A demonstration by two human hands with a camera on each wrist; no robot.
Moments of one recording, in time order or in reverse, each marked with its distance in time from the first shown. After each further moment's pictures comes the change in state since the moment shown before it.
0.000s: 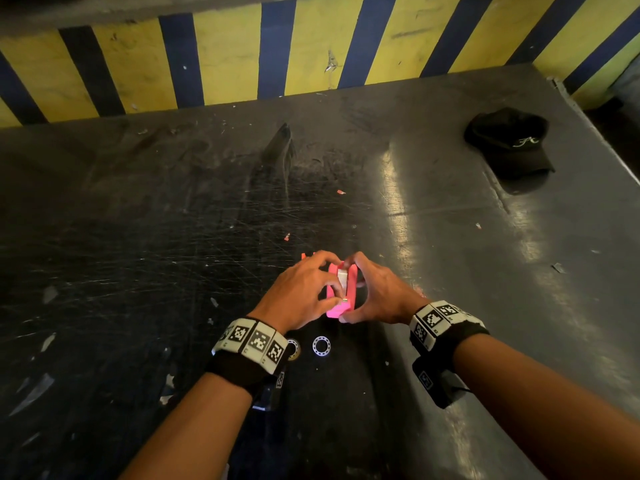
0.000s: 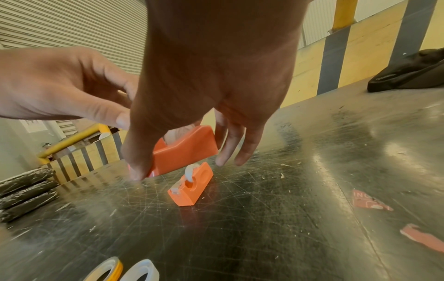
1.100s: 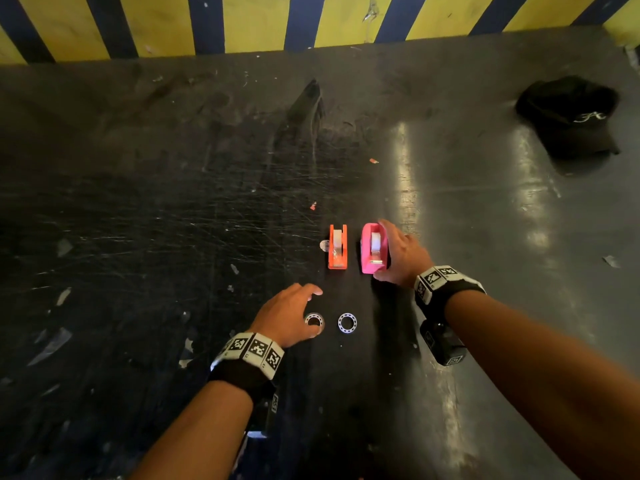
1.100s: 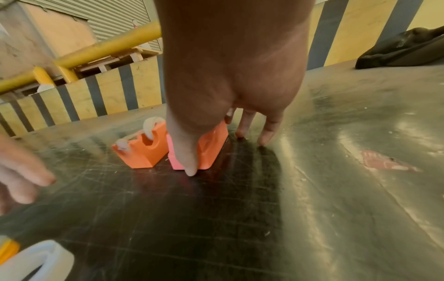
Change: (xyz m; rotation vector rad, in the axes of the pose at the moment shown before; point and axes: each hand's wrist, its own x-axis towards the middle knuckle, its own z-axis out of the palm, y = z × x) left_hand -0.063 -0.077 0.068 -0.153 -0.194 -0.471; right_hand 0.070 0.043 0.030 -0.385 0.072 0.256
